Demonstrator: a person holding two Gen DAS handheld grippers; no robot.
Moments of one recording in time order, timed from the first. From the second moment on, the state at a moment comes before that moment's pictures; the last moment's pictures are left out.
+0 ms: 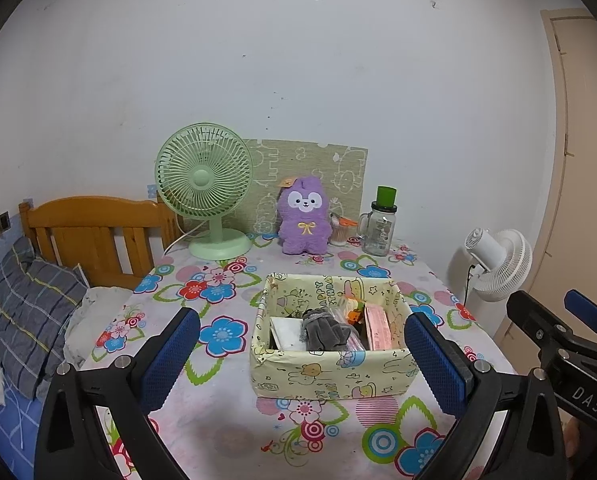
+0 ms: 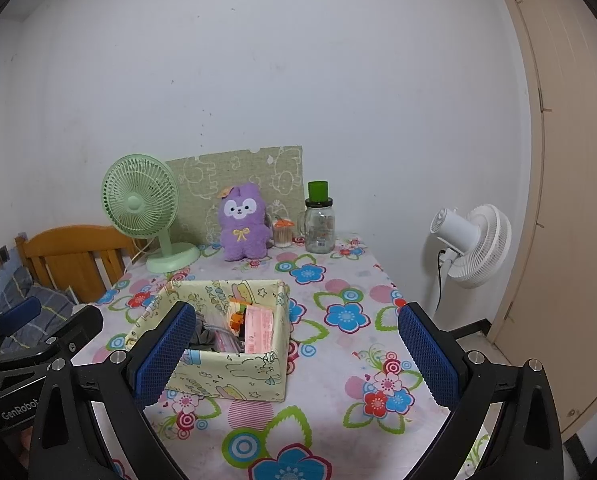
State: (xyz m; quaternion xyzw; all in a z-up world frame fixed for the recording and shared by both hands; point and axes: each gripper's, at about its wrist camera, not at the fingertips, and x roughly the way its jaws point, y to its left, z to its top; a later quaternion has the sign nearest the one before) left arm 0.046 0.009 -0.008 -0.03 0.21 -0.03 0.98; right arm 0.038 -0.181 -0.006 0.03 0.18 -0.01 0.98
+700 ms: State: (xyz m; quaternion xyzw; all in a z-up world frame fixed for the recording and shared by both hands) left arm 0.046 0.011 -0.009 -0.03 0.21 -0.04 0.98; right arm 0.040 -0.182 -0.010 0.04 0.18 -0.01 0.98
